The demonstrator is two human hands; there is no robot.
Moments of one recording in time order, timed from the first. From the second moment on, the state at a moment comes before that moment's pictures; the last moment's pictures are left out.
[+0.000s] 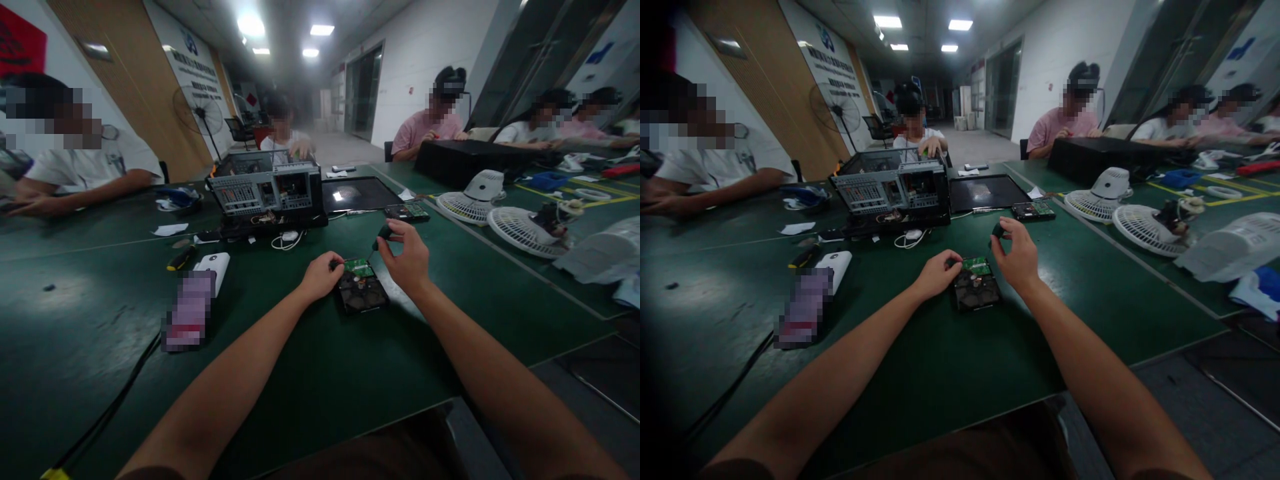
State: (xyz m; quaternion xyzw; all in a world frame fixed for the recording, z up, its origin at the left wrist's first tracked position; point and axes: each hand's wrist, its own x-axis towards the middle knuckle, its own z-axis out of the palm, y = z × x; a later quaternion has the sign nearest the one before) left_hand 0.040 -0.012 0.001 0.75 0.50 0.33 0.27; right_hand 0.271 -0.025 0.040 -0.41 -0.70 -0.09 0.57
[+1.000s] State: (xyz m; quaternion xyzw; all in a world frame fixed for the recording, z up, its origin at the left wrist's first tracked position) left_hand 0.040 -0.011 -0.004 0.74 0.51 0.34 0.27; right_hand 0.269 -0.029 0.045 -0.43 -0.70 -0.10 0.56
